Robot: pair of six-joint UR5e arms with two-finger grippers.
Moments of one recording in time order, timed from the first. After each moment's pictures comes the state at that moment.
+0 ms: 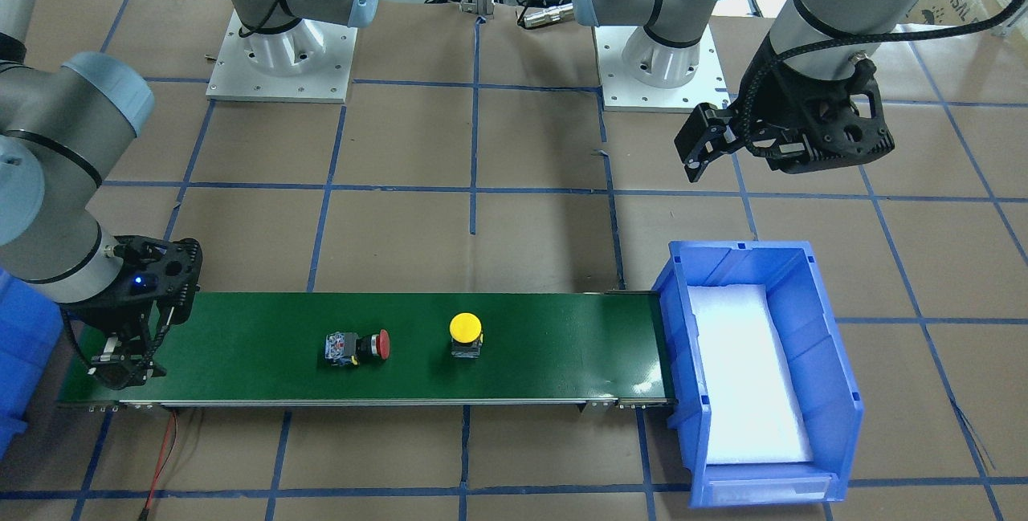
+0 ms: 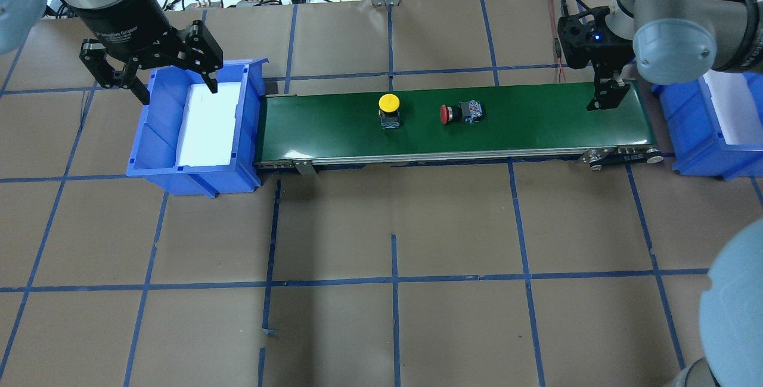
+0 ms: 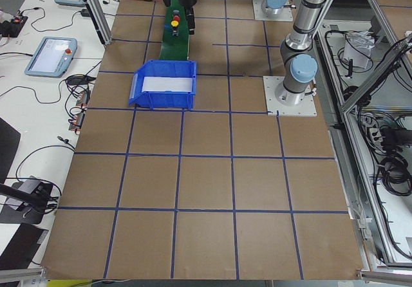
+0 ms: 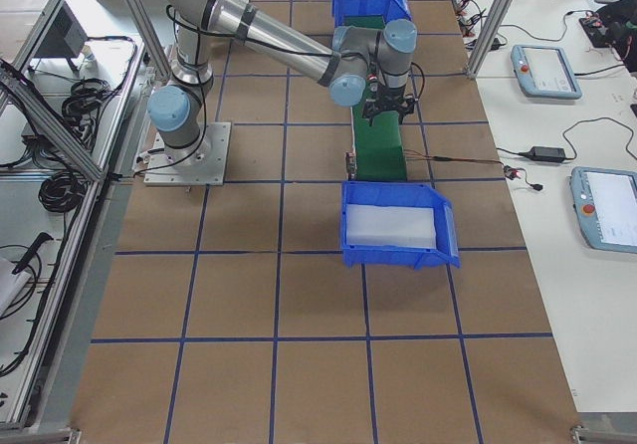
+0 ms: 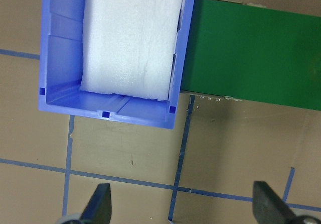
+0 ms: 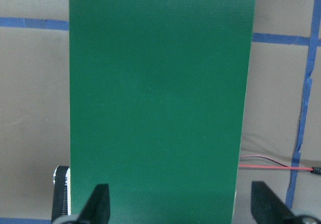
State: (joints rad) left arm -1.52 -1.64 -1.48 -1.64 1.60 -0.12; right arm 1.39 -1.21 1.64 -2.06 -1.57 -1.83
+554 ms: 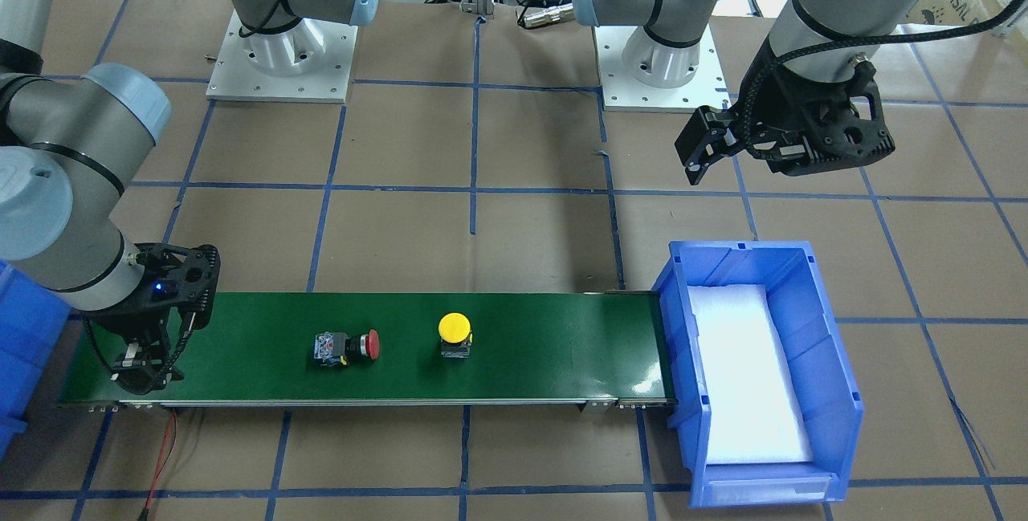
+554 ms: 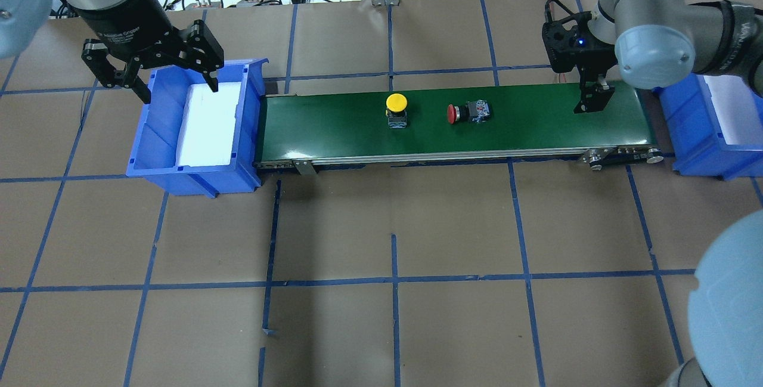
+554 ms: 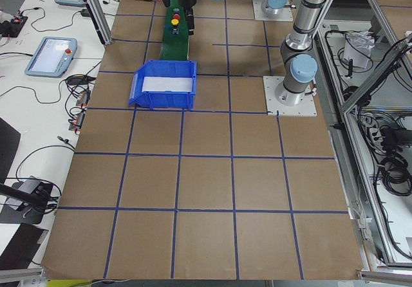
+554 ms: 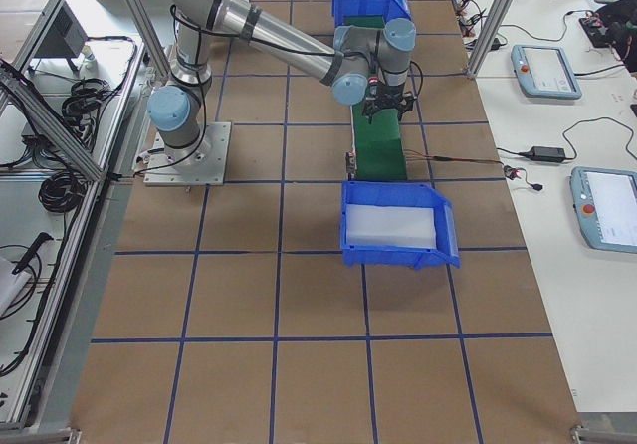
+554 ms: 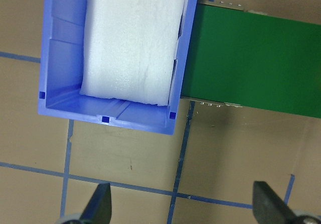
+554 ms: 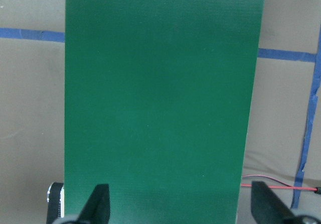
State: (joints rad) left arm -1.52 -1.64 -1.48 -1.63 1.60 -0.12; right arm 1.40 -1.19 1.65 -2.07 -1.57 -1.83
